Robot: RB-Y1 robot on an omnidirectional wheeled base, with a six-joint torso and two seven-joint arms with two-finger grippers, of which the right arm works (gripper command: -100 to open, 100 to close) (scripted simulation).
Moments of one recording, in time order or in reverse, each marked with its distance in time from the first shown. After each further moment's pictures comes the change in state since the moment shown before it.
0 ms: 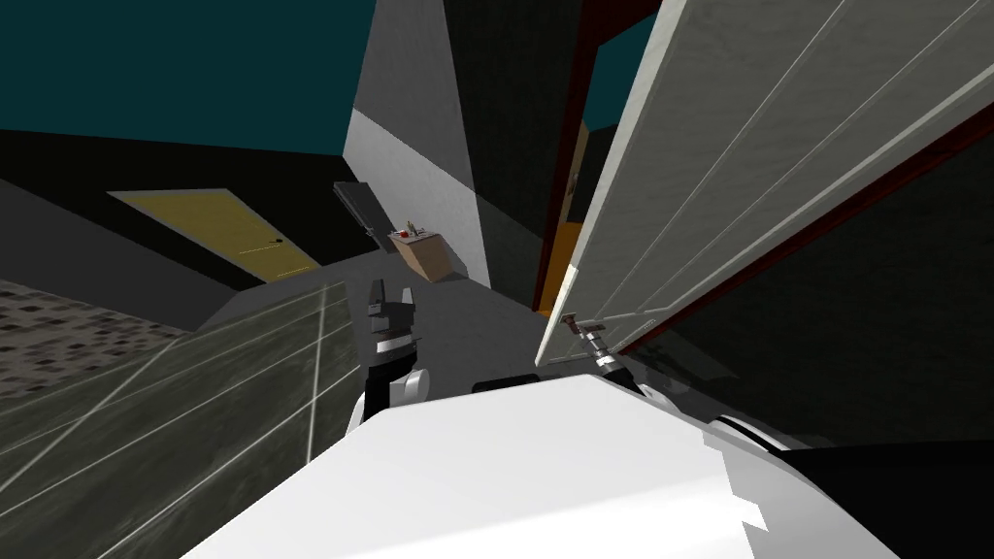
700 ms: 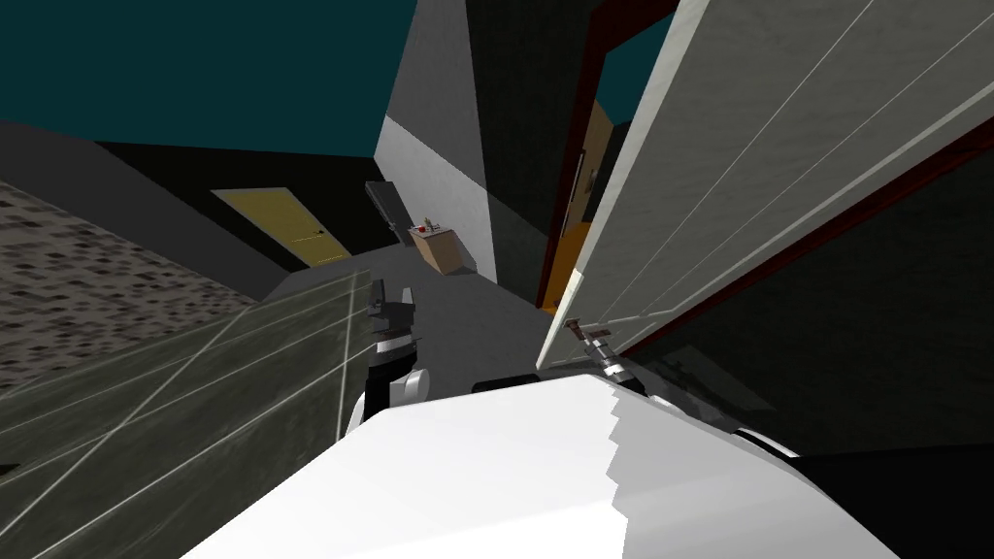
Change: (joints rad) arm 0.058 -0.024 0.028 -0.008 -0.013 -0.064 -0.012
